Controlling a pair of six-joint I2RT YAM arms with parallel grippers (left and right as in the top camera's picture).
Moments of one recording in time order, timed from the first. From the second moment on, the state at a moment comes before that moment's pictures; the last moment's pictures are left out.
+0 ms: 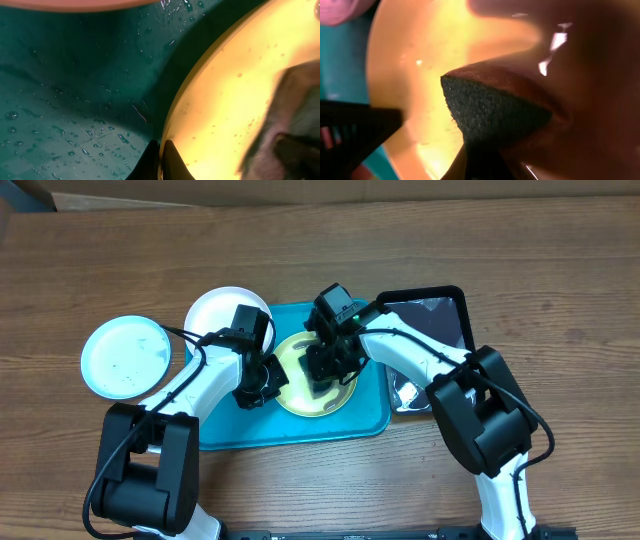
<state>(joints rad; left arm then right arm) -0.23 1.75 1.00 -0.71 0.17 -0.70 0.62 2.16 1.52 -0.69 -0.48 0.30</state>
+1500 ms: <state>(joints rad) -0.23 1.75 1.00 -0.71 0.16 -0.67 0.22 1.96 1.42 -0.89 0.04 0.17</state>
